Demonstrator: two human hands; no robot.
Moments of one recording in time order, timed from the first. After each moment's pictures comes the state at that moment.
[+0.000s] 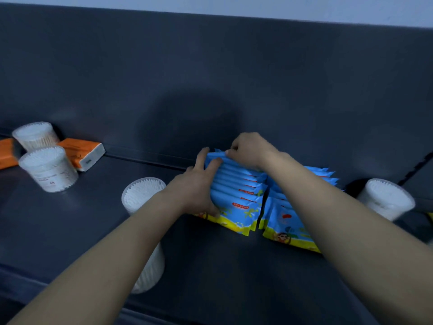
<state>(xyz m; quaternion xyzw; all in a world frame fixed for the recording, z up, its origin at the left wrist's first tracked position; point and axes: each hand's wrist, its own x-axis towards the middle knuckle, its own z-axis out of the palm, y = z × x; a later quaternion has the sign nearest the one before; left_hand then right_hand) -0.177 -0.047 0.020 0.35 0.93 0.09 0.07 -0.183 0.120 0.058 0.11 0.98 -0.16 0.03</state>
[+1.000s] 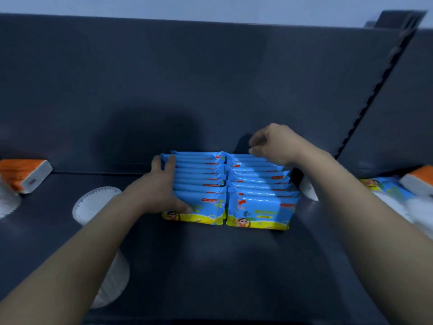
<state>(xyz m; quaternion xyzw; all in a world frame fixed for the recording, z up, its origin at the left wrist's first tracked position) -0.172 -0.036 0.027 0.32 0.93 0.09 0.13 -0.068 0.192 0.094 0.21 0.96 -0.17 -0.06</state>
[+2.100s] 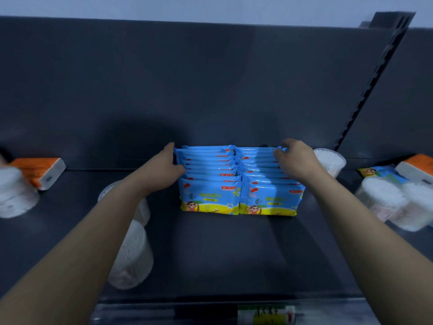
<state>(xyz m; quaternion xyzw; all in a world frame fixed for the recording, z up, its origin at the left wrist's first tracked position) -0.189 -0.053 0.036 0.27 0.89 0.33 0.15 -0.039 0.177 0.051 0.36 0.88 -0.24 -0.17</state>
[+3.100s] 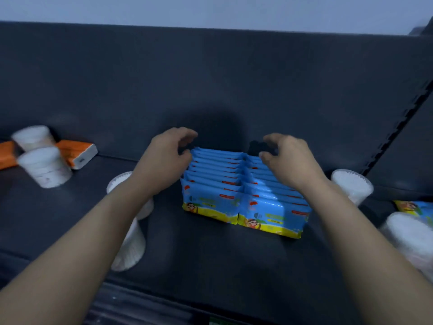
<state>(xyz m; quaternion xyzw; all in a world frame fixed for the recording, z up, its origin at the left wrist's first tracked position) -0.138 -0.044 0.075 0.29 0.88 0.37 -0.11 -0.048 0.168 0.083 0.16 0.95 -0.21 -0.16</state>
